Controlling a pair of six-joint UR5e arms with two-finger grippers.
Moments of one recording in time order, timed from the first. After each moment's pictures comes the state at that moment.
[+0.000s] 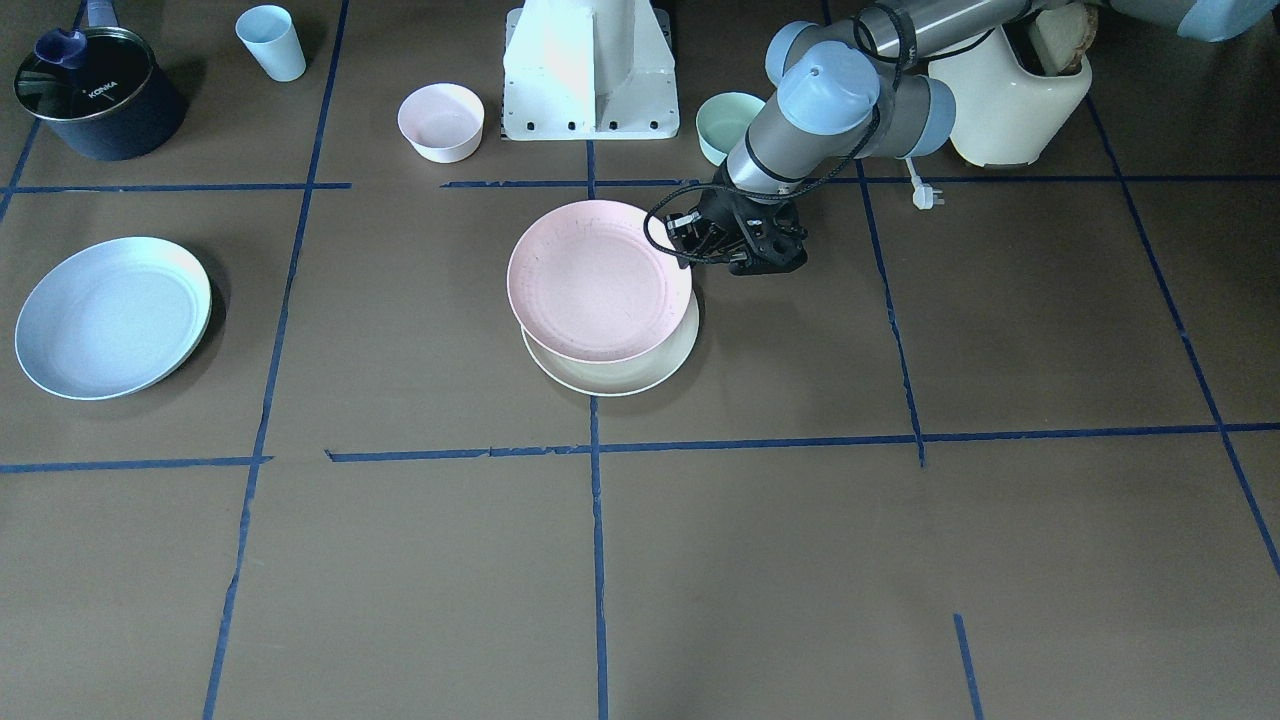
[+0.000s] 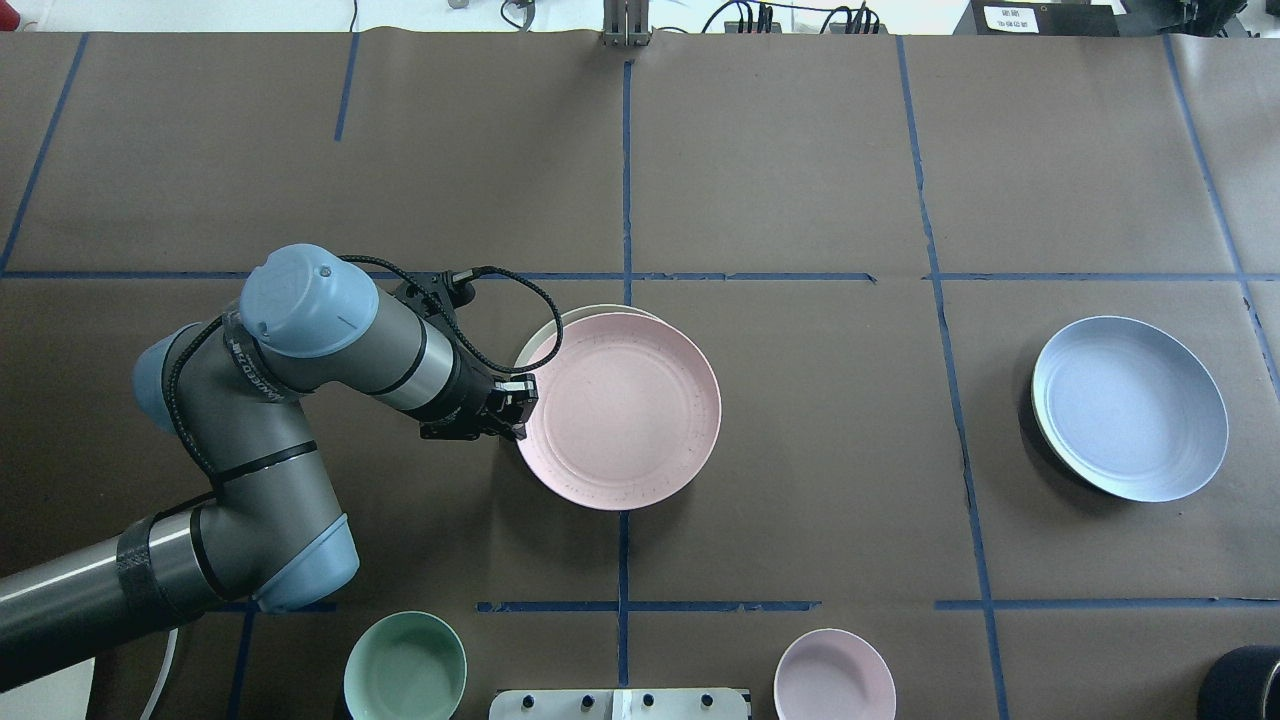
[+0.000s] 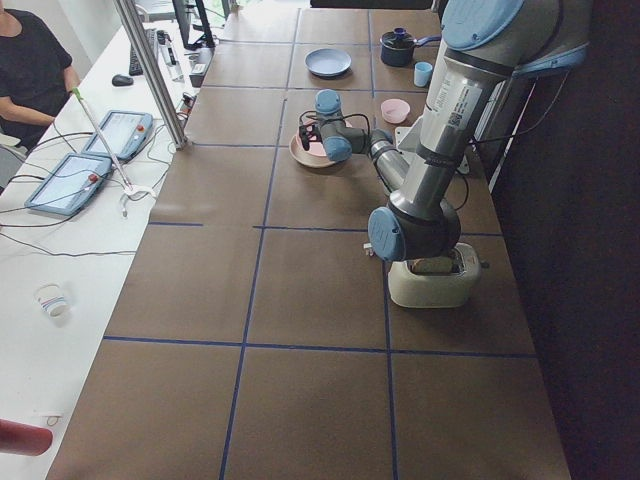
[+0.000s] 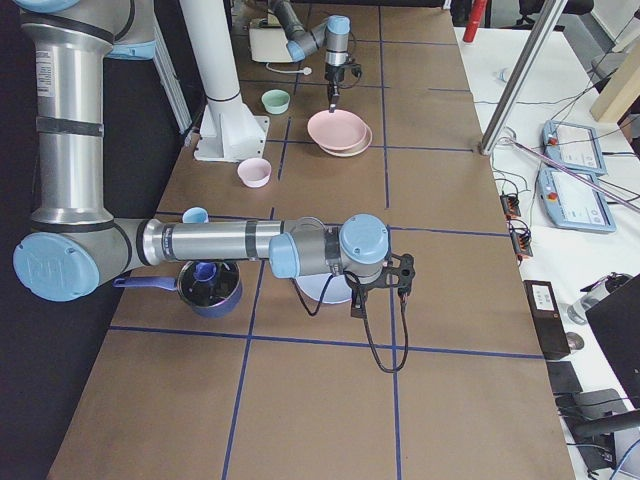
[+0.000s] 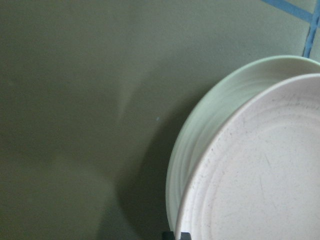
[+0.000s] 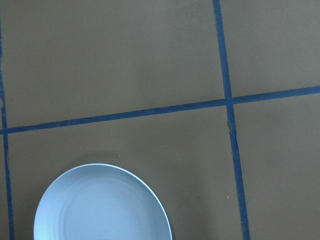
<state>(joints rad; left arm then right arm) -0.54 -2.05 -1.71 -2.01 -2.07 -1.55 1.54 -1.64 1.70 -1.45 2.52 0.29</state>
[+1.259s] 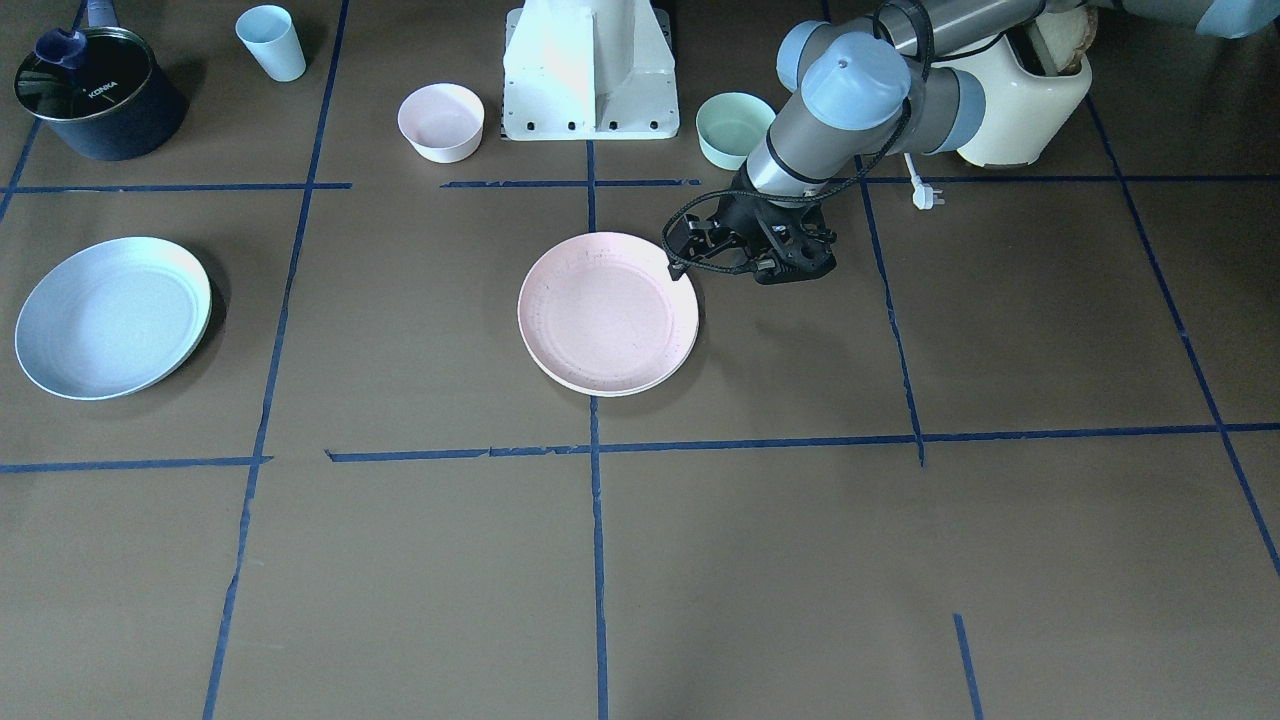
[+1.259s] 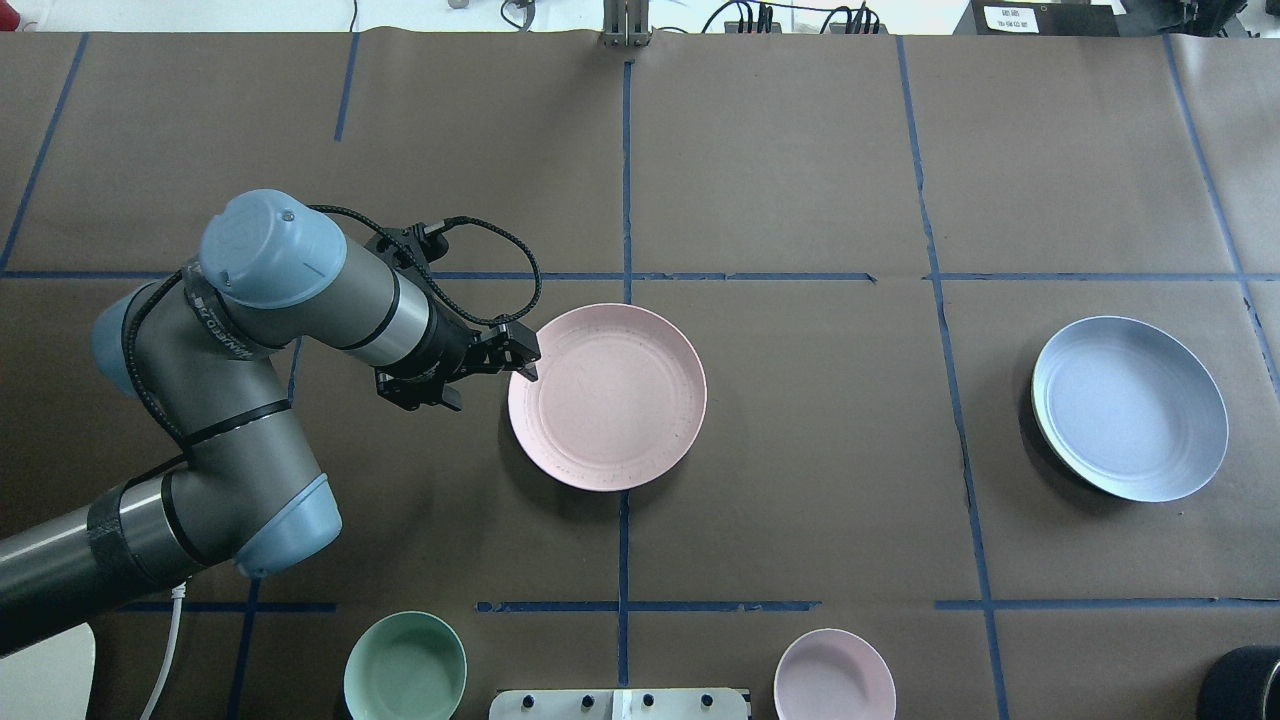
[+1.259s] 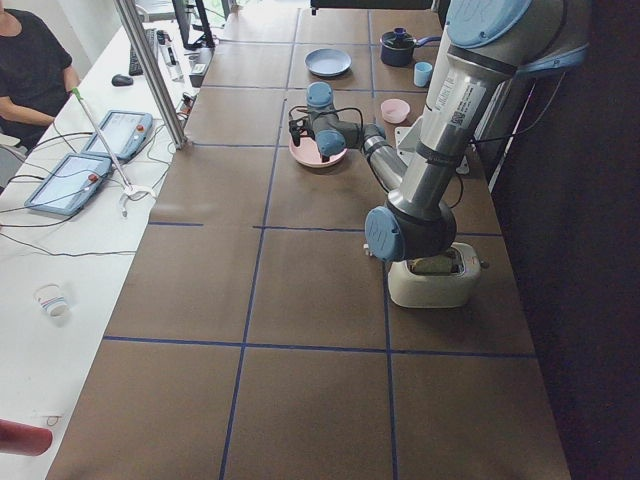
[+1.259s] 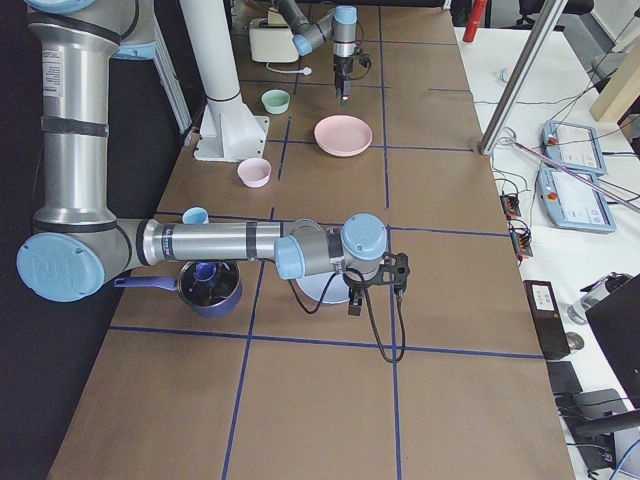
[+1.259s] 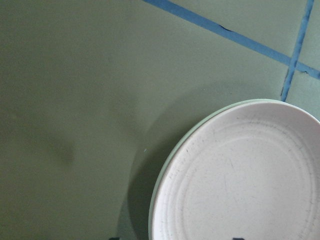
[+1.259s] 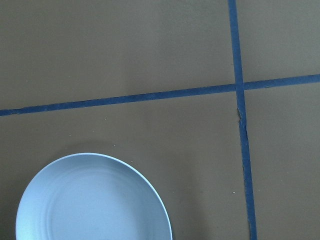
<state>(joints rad) -0.60 -2.05 -1.78 -1.93 -2.09 -1.55 1.46 -1.65 1.69 -1.41 2.48 0.32</state>
